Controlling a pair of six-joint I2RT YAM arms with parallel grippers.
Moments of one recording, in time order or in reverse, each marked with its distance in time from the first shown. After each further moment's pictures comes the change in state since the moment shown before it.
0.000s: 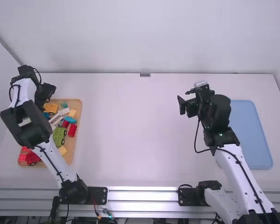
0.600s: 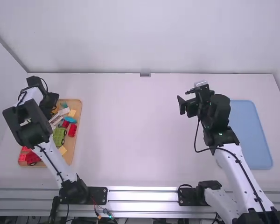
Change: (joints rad) left arm 0.000 0.000 -0.229 0.239 -0.032 -0.164; right arm 0.000 0.006 0.000 0.000 0.000 0.004
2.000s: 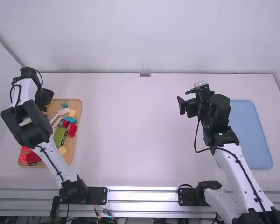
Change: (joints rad) left arm -0.012 0.000 0.257 -0.335 -0.061 0.064; right arm 0.000 0.000 0.000 -0.007 -0.001 0.005
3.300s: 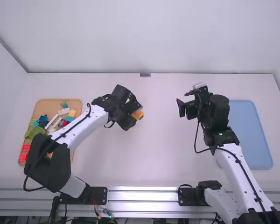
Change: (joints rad) left arm -0.975 -0.611 -0.776 0.290 0.268 1.241; right arm 0.000 0.000 0.002 -0.058 -0.024 -0.002
